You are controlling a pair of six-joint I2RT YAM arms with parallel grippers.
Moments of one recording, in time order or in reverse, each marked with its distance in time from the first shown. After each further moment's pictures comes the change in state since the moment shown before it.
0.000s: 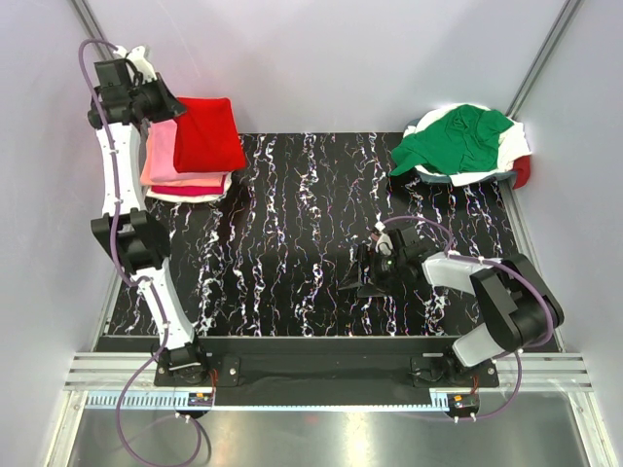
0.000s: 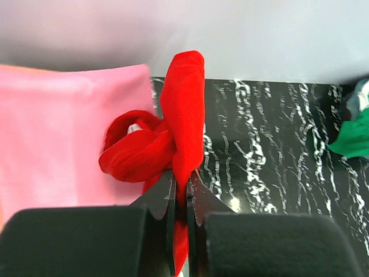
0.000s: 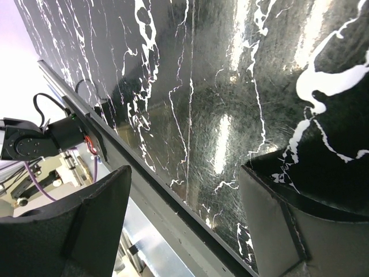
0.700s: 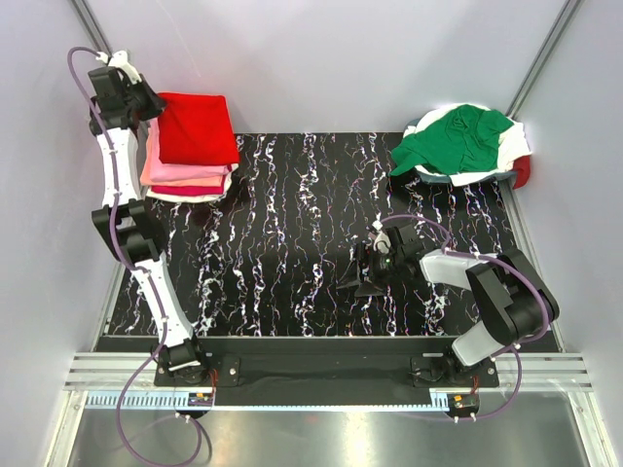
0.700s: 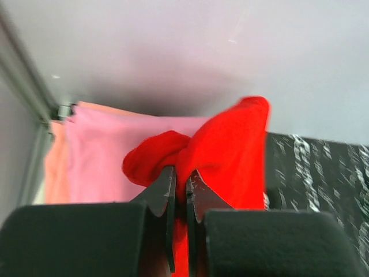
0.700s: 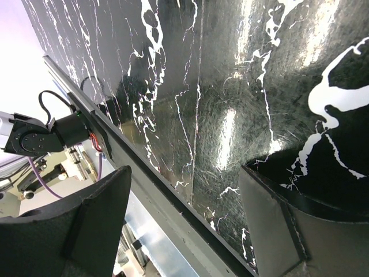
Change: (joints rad) left arm 0.076 0.148 0.008 0.275 -0.108 -0.047; right arm 0.000 0.041 0.026 0.006 -0.035 0.000
